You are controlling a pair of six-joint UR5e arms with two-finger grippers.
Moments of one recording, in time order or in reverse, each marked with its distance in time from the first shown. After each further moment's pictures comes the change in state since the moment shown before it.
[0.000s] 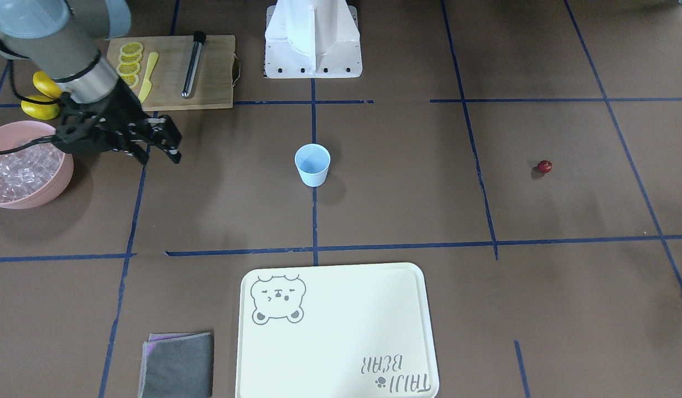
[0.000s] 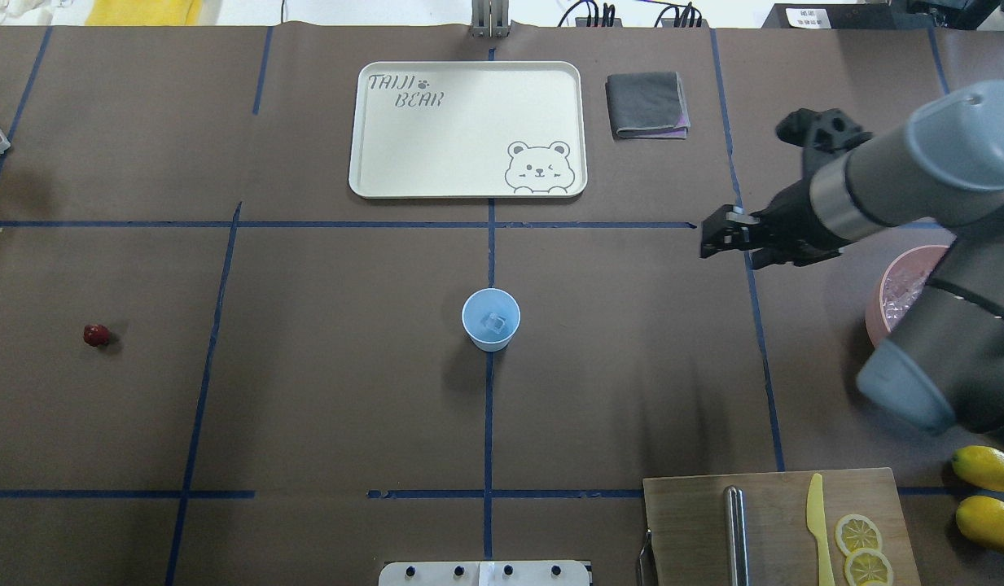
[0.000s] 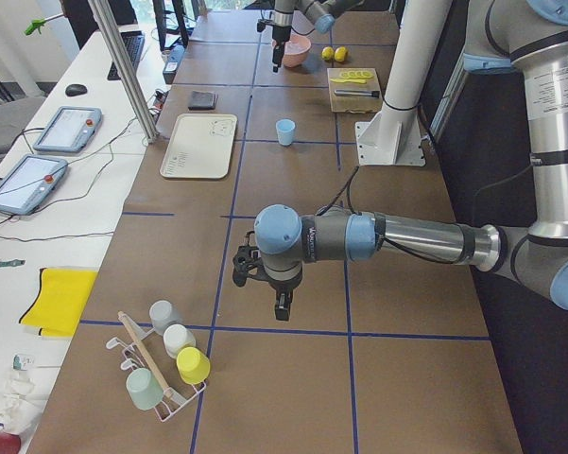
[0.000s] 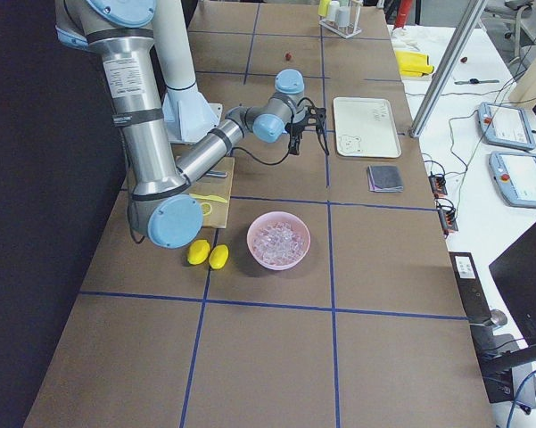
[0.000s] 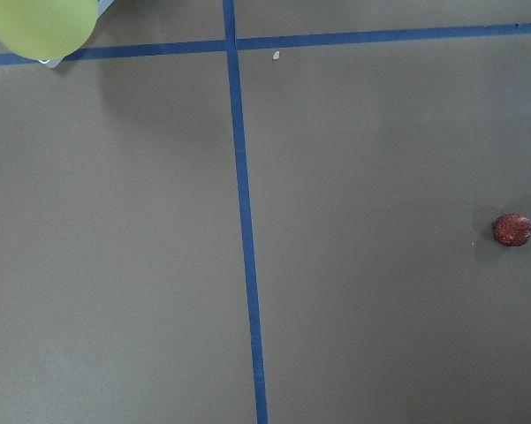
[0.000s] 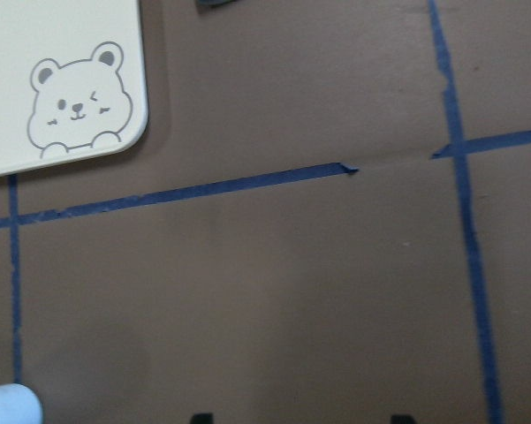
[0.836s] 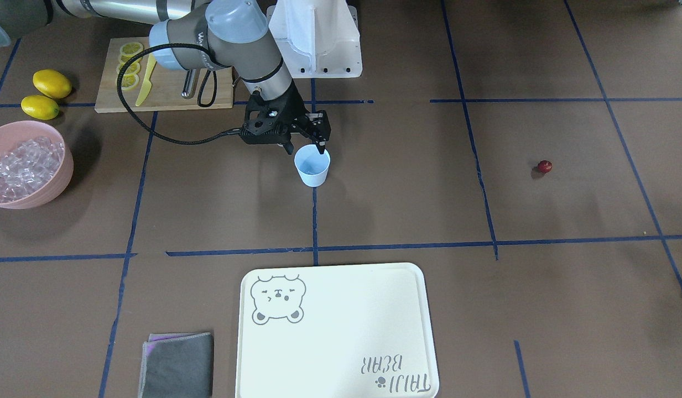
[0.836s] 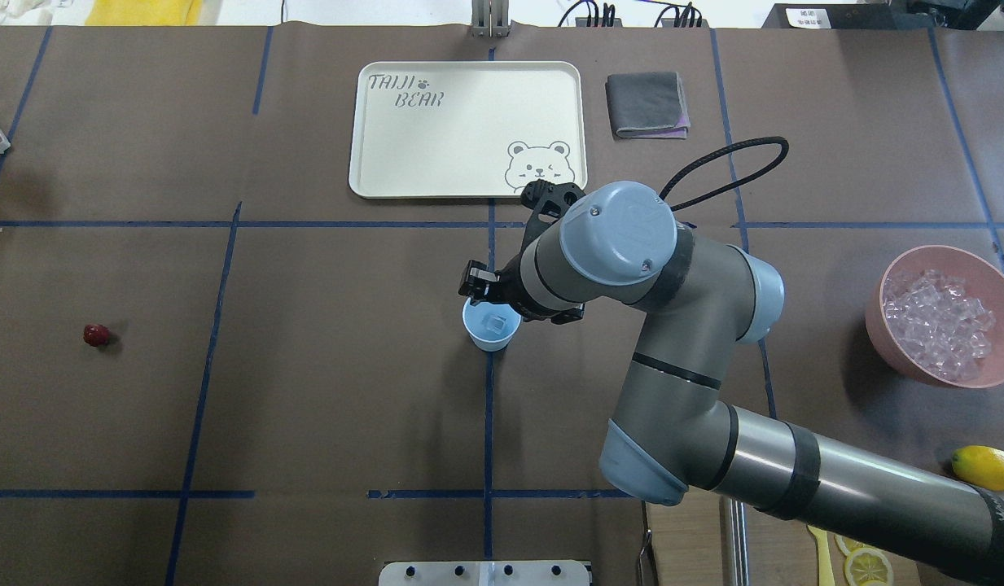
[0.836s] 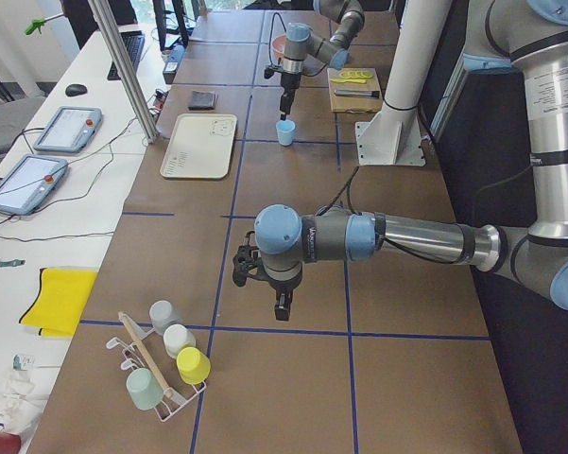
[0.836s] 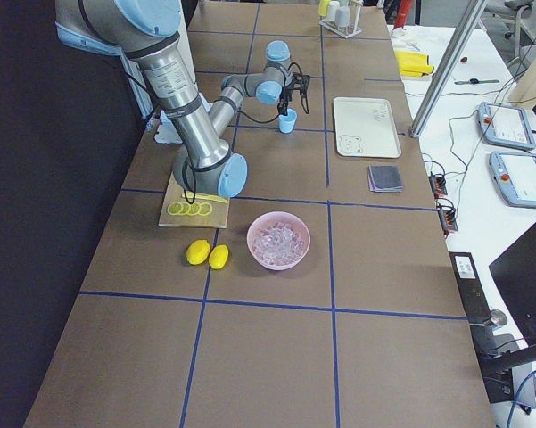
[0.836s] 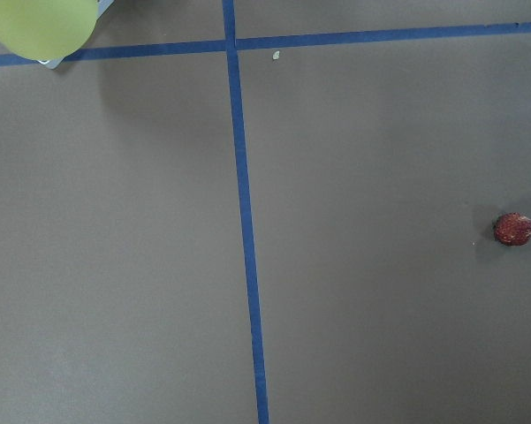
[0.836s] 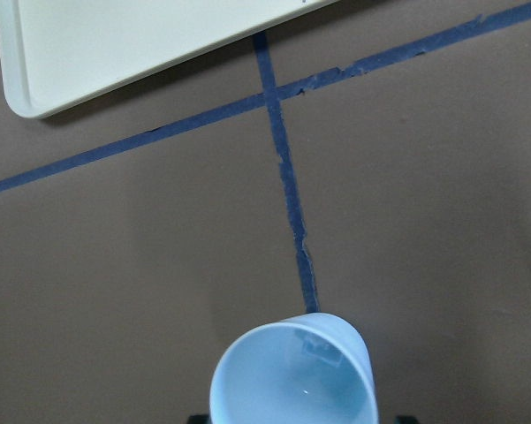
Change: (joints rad) left arm 0.000 0.000 -0.001 0.000 0.001 0.002; right arm -0.368 0.479 -0.267 0.000 -0.271 0.412
